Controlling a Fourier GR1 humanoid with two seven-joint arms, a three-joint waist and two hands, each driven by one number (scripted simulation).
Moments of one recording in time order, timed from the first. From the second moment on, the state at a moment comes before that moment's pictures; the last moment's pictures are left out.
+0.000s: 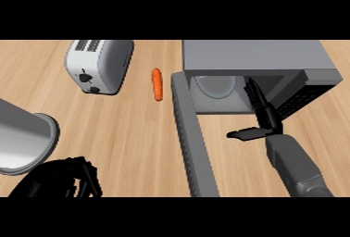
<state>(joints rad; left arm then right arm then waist) 0.21 0.00 -0.06 -2.15 0.19 -0.45 0.18 -0.65 -0.18 -0.14 -0.29 0.03 0.15 -0.95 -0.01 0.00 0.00</state>
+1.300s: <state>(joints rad) -0.27 0.00 -0.57 -1.28 -0.14 0.03 -0.20 -0.01 -0.38 -0.08 -1.11 -0.11 0.34 -0.81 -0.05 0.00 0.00</state>
